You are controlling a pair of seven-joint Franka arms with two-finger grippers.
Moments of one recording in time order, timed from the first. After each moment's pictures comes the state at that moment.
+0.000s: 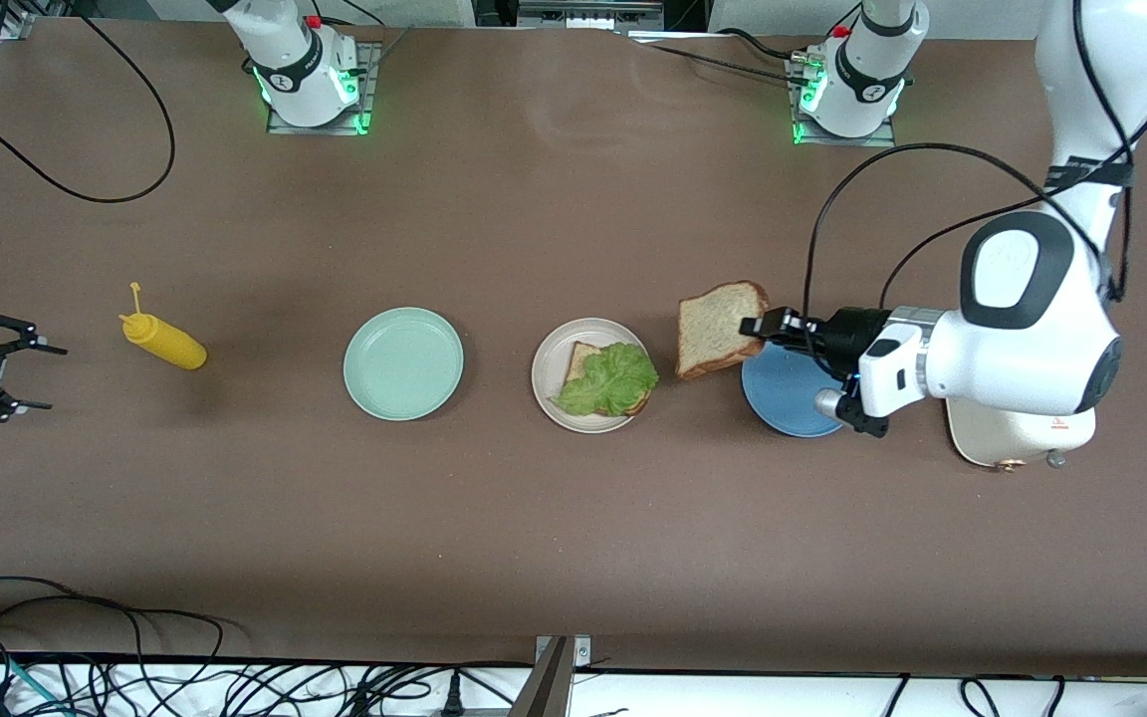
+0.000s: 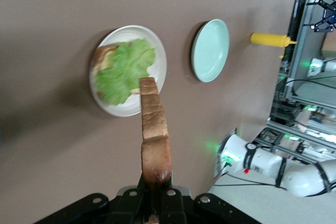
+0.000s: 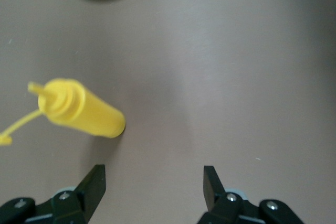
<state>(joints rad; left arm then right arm) 0.12 0.55 -0.39 -1.47 -0.70 1.70 0.13 -0.49 0.63 0.04 -1.36 0.34 1.77 -1.89</state>
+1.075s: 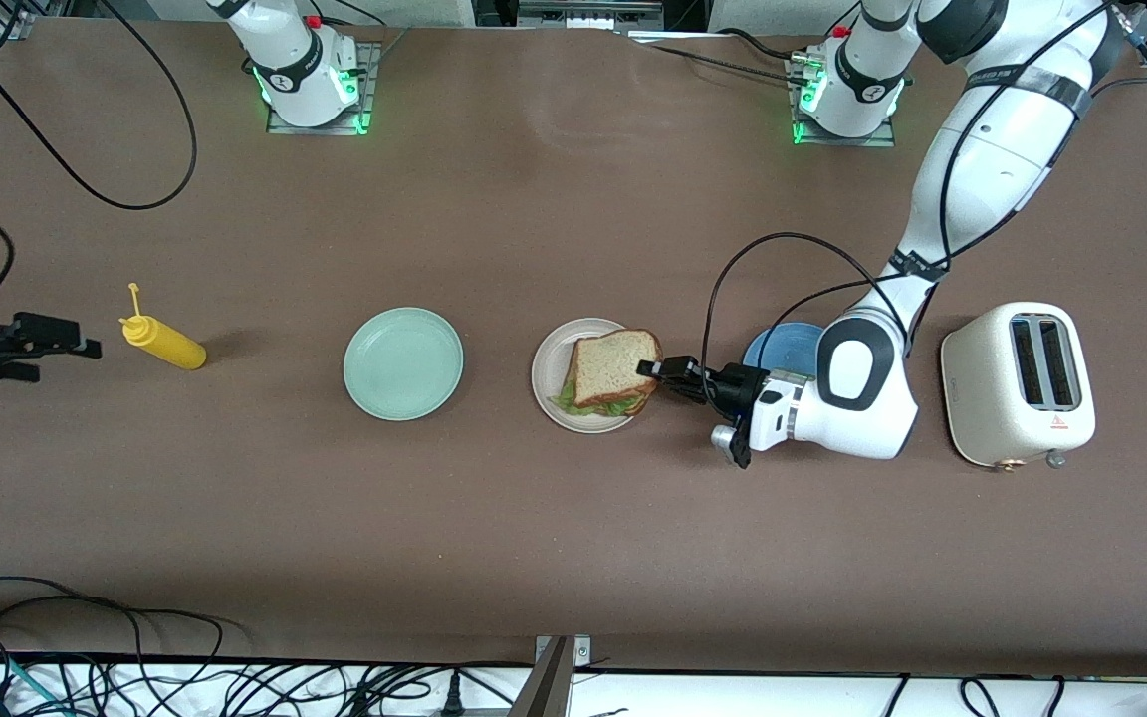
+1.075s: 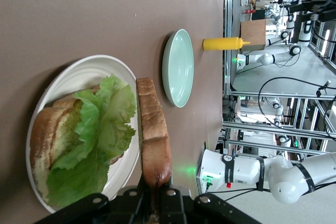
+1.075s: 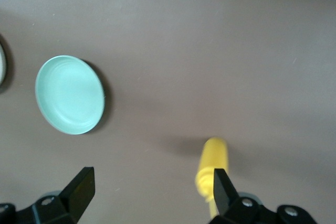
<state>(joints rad) 0.01 0.90 -0.39 -1.46 -0.97 1.92 0.64 -0.22 0.42 0.05 -1.34 0.17 1.57 -0.39</state>
